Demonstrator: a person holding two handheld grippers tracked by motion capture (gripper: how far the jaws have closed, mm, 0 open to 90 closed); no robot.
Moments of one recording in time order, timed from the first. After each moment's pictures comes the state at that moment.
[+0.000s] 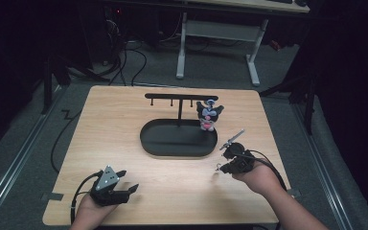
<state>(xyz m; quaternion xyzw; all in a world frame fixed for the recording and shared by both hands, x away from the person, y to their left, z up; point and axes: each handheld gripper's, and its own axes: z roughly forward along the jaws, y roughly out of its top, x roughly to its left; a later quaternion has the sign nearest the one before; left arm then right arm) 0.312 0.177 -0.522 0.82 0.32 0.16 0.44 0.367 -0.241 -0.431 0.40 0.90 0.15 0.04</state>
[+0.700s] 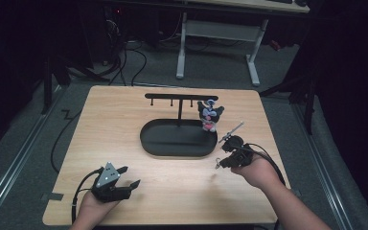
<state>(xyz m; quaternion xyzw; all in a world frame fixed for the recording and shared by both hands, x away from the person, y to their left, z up) 0.318 0.173 -0.517 0.82 0.32 0.17 0.45 0.378 -0.235 -0.414 0.43 0.89 0.14 0.03</state>
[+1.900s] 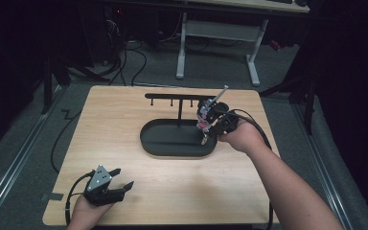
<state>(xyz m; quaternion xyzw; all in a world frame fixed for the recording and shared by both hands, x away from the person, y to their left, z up) 0.308 0.190 -0.516 0.80 0.34 0.17 0.46 0.448 -0.192 -0.353 0.41 0.90 0.15 0.04</state>
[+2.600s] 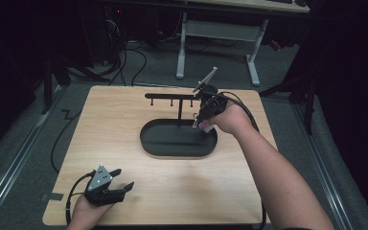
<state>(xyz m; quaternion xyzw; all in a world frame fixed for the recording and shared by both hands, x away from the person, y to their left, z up) 0.308 0.190 -0.517 0.81 0.34 0.17 0.45 0.487 -0.163 -0.326 0.41 0.90 0.16 0.05</state>
